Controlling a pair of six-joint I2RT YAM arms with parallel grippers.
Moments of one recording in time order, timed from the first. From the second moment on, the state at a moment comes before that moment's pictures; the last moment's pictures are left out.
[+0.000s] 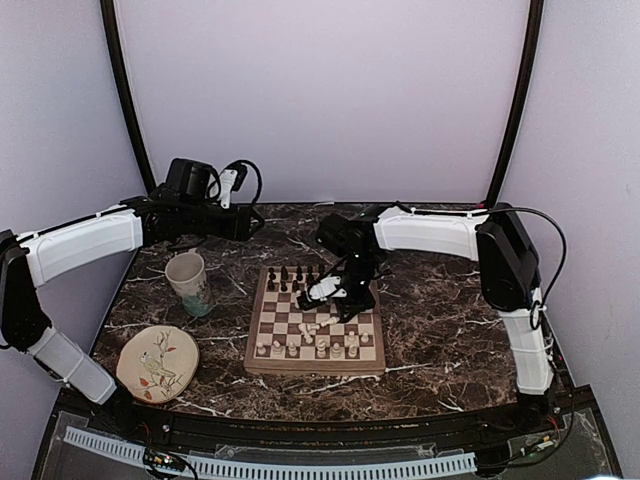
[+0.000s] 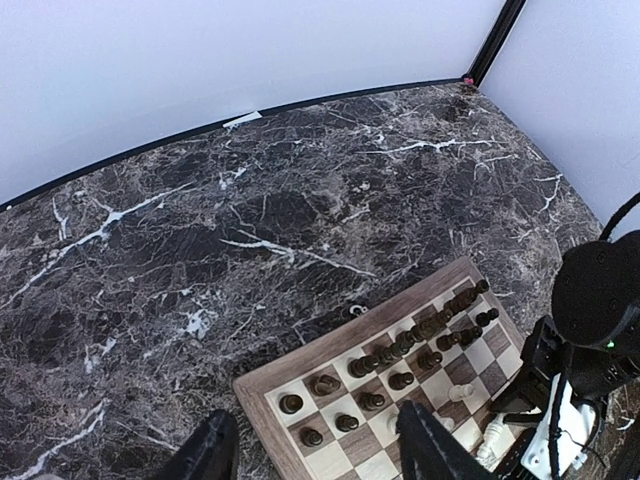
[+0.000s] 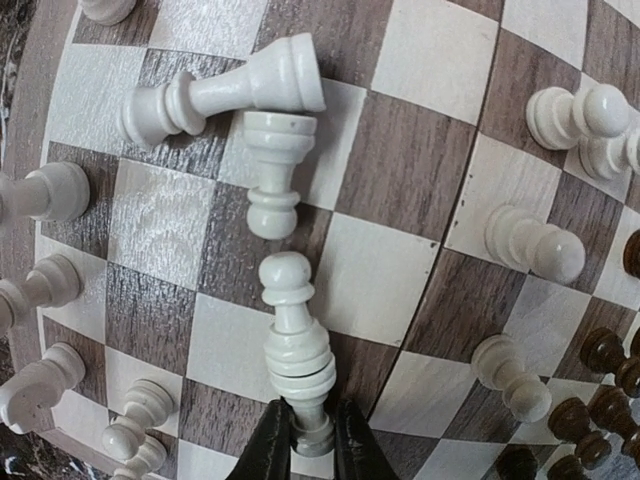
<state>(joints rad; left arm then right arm) -0.52 1.47 1.18 -0.27 0.10 -0.17 0.86 2.20 1.82 -1.09 -0.19 -0.97</state>
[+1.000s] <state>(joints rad) -0.82 1.54 0.98 0.17 0.46 -0.57 0.68 1.64 1.29 -0.65 -0.56 -0.53</state>
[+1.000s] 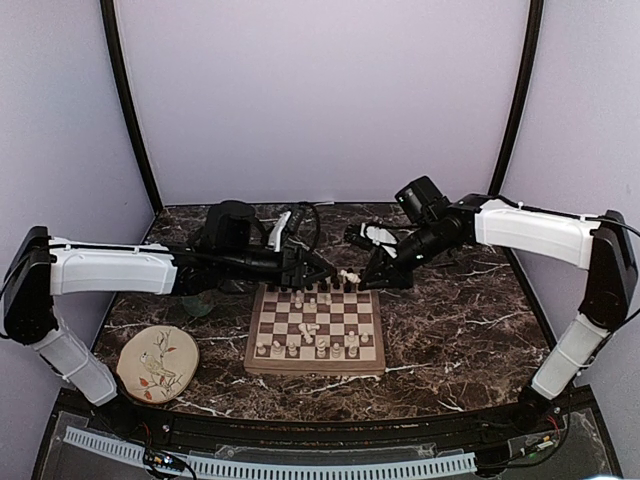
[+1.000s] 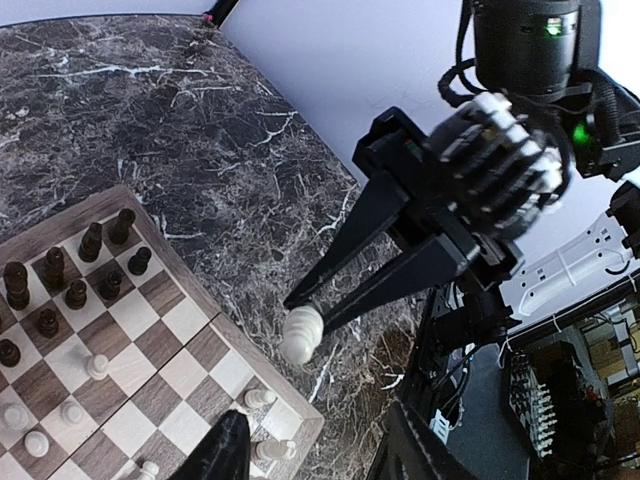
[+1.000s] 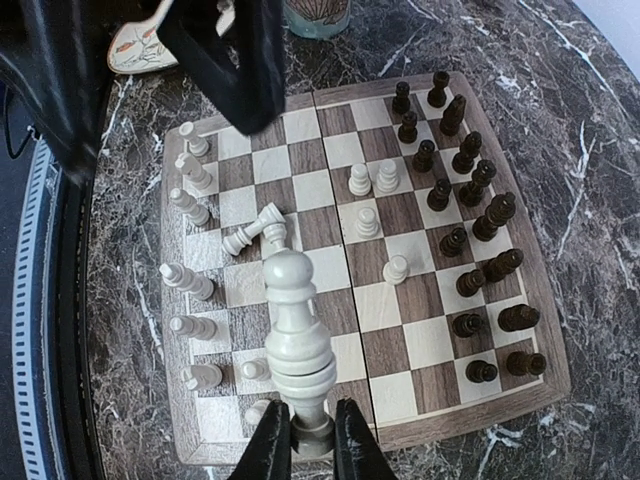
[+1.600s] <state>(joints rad) -0.86 1.70 1.11 0.17 0.47 -0.62 0.68 1.56 1.19 -0.57 -0.60 -0.52</state>
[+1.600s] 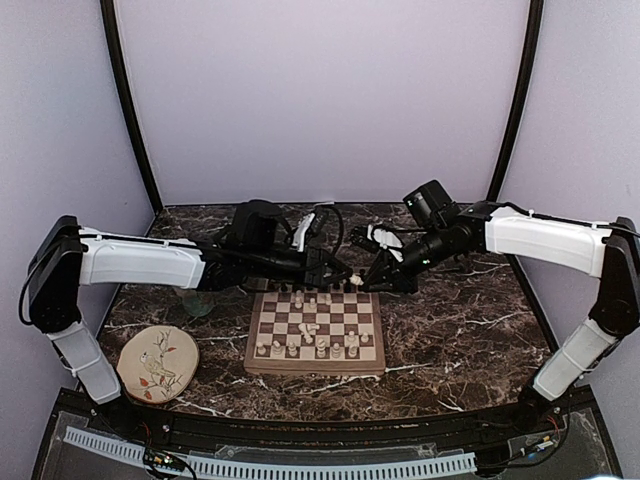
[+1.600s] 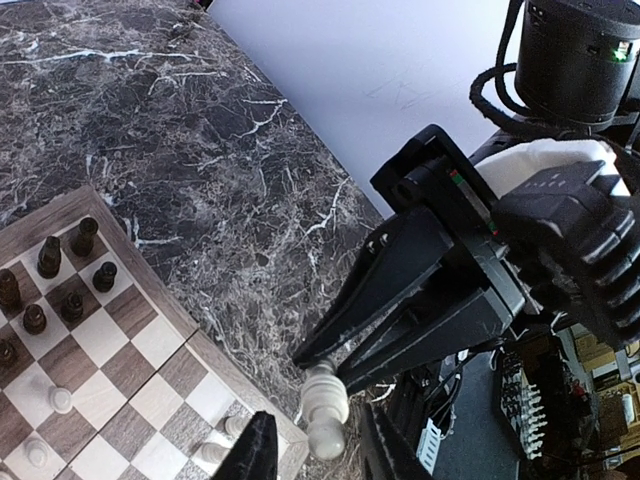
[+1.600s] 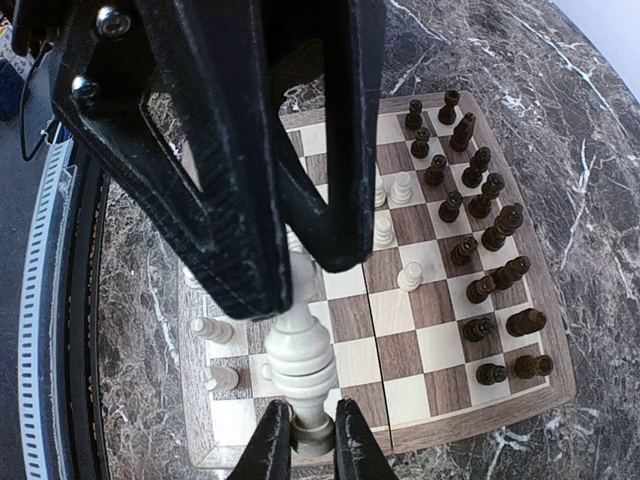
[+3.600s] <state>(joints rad) -1.01 2.00 1.55 -0.65 0.16 0.18 0.50 1.56 1.13 -0.53 -0.55 -0.56</state>
